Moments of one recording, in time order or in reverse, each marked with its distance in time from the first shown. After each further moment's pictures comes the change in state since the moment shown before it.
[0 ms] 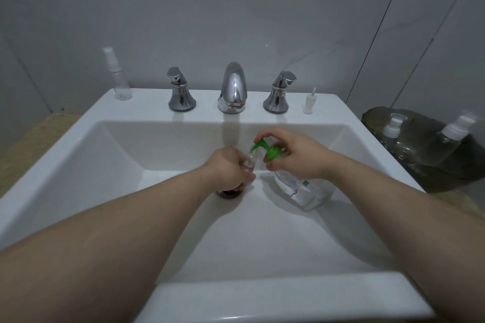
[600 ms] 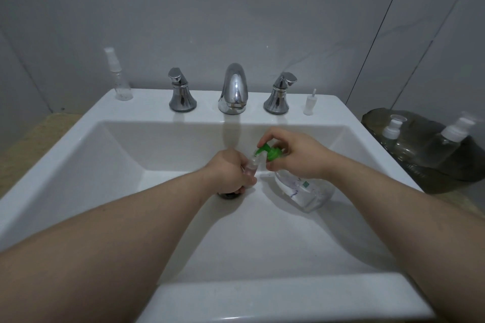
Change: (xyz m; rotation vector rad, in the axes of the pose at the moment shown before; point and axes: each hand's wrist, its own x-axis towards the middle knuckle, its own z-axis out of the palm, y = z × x) left_hand 0.001 -0.001 0.001 0.105 -0.008 0.053; right_hand 0.002 -0.002 0.000 0.037 0.016 0.027
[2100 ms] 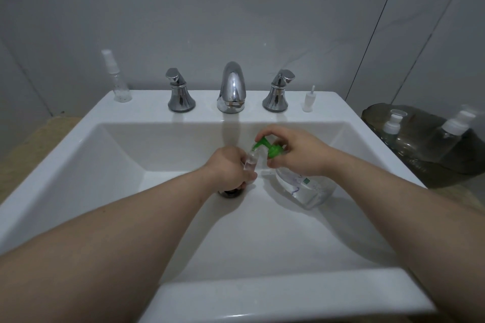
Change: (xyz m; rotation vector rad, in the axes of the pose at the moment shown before) left_hand -0.004 0.005 -0.002 -0.081 0.026 -0.039; right_hand -0.001 0.001 0.000 -0.005 0.011 -0.021
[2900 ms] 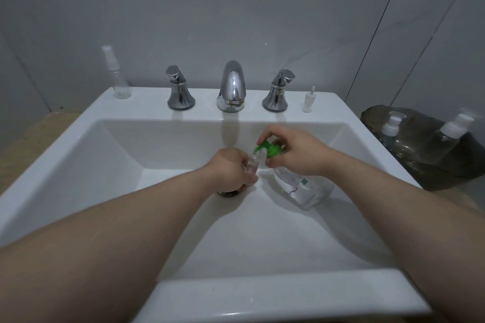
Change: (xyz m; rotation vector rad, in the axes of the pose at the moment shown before) left_hand 0.001 -0.001 0.005 0.086 -0.033 0.045; right_hand 0.003 0.002 0.001 0.010 0.011 0.015
